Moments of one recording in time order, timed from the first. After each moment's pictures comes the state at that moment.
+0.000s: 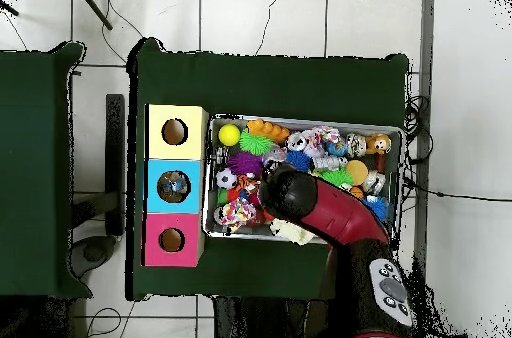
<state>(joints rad) -0.27 -0.60 -0.11 1.77 0.18 0.33 1.58</state>
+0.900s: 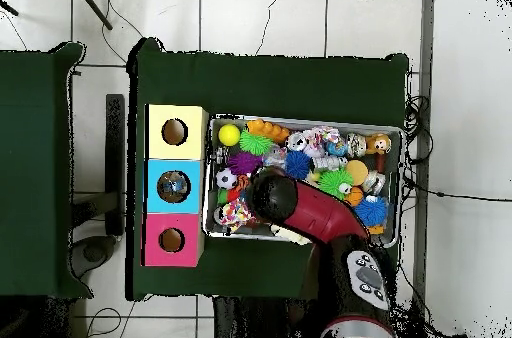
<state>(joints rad) -0.22 -0.54 -0.11 1.77 0.17 0.27 1.58</state>
